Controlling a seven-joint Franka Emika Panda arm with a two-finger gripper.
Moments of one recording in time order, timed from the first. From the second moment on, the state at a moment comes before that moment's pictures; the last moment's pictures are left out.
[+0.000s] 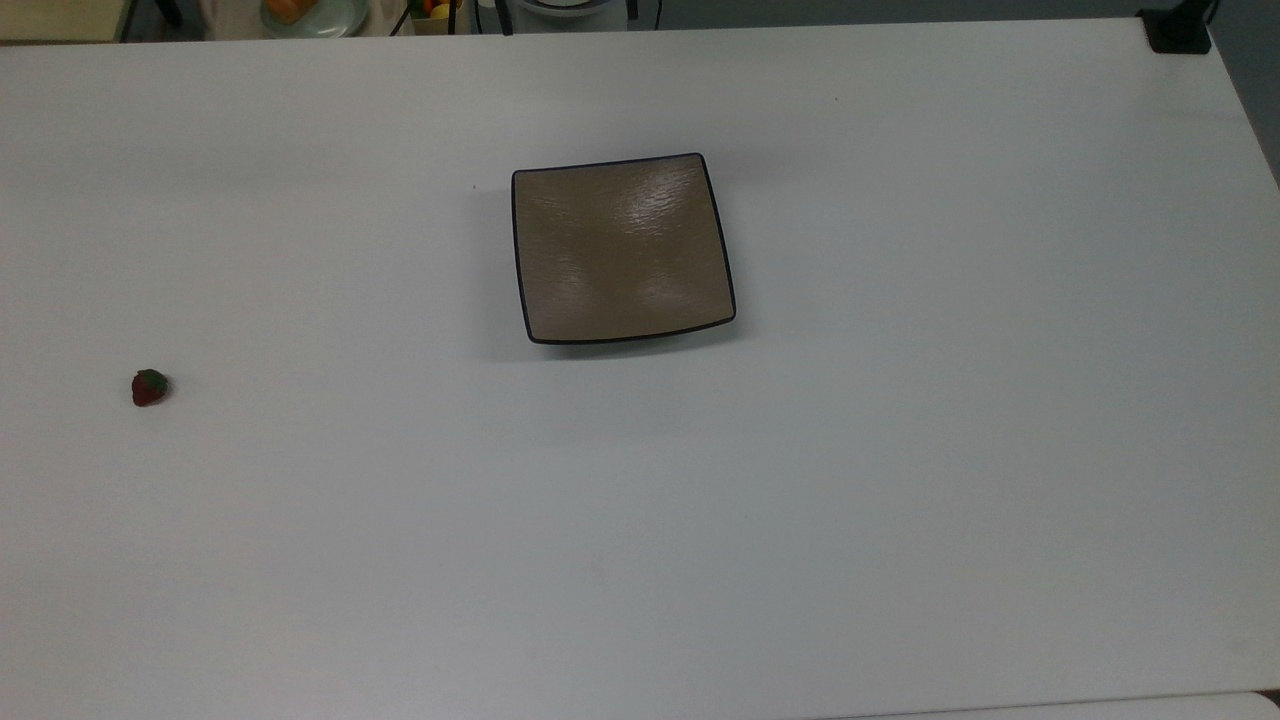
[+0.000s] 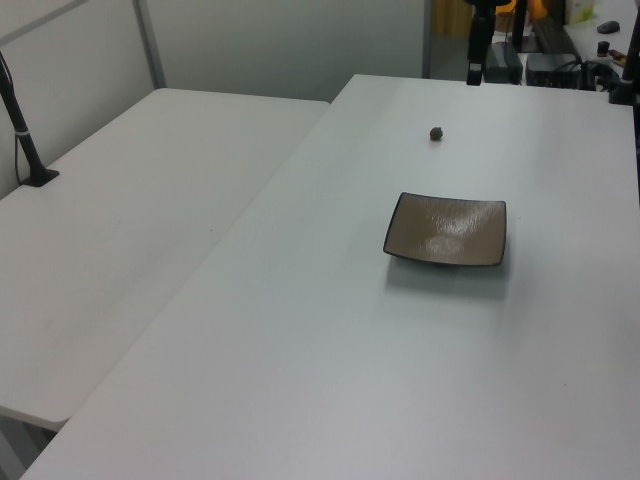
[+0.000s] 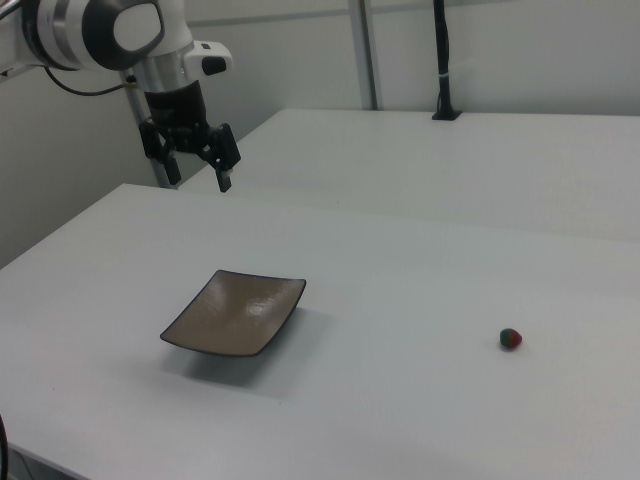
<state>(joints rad) 0.15 -0.01 -0.02 -1.59 0.06 1.63 -0.06</state>
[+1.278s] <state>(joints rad) 0.14 0.01 -0.04 -1.59 0.06 1.64 -0.06</state>
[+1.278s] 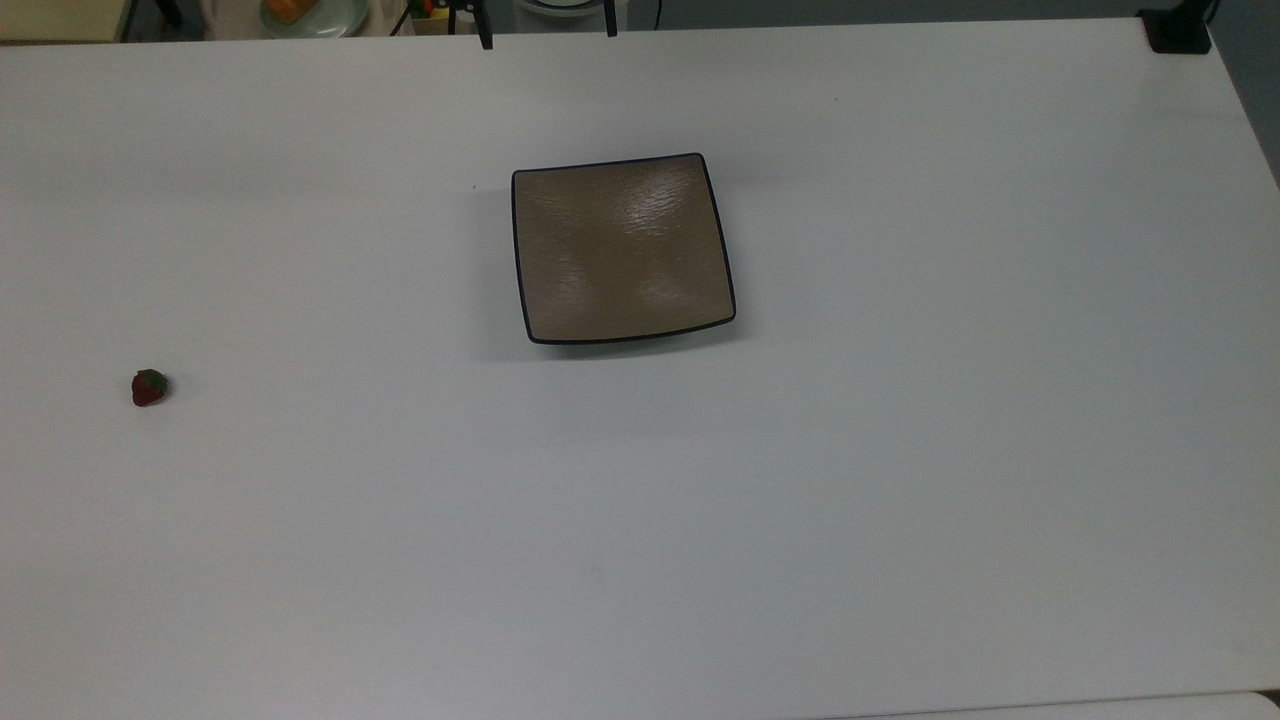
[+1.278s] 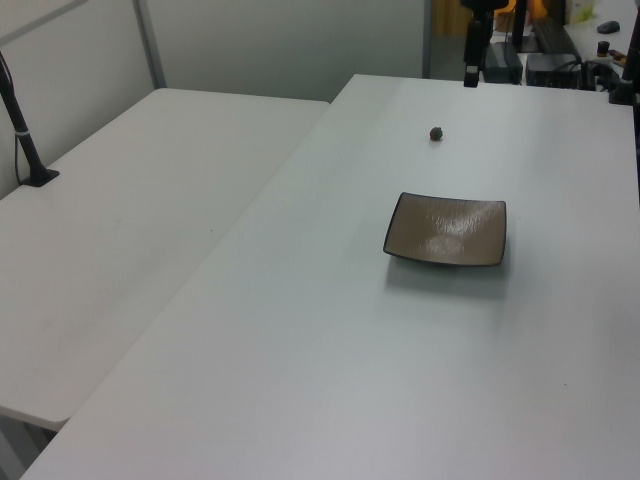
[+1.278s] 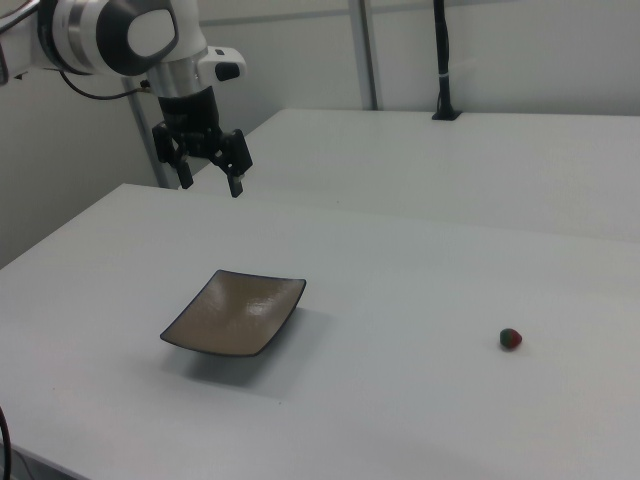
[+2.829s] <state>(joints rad) -0.14 0.17 -0.06 -1.52 0.06 1.82 -0.06</state>
